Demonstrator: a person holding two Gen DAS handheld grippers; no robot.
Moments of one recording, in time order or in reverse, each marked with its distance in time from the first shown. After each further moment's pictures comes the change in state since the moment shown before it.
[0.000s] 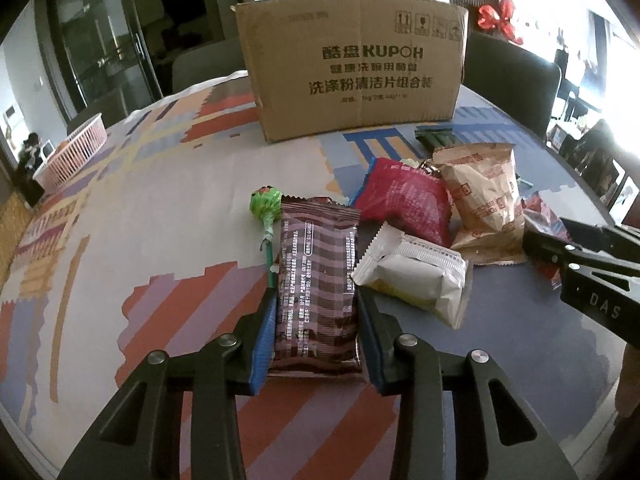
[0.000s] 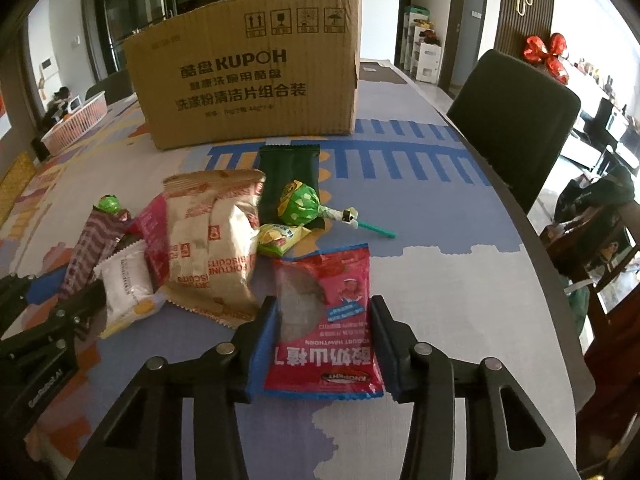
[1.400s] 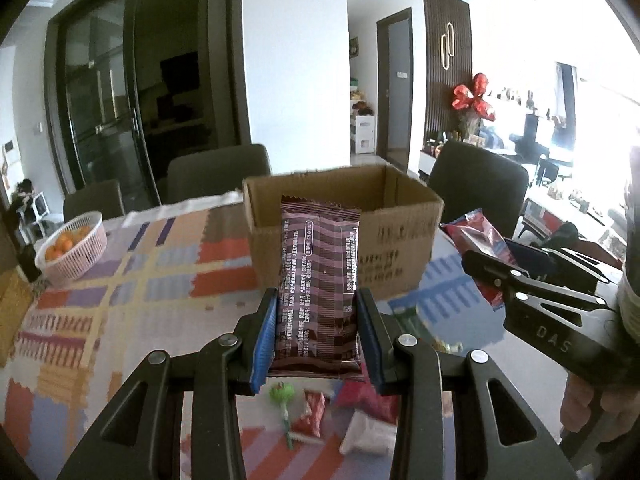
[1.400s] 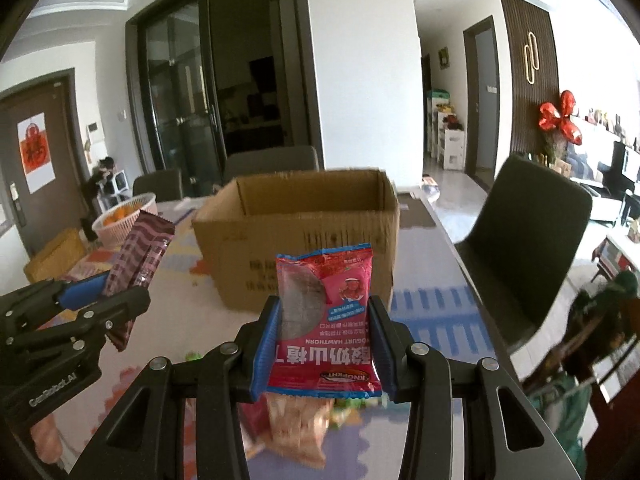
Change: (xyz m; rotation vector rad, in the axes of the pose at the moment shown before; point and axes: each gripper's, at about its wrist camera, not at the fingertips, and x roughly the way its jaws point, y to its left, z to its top) left arm -0.089 0.021 0.122 0.003 -0.317 -0.082; right arm -0.085 0.012 0.102 -0.018 -0.368 0.135
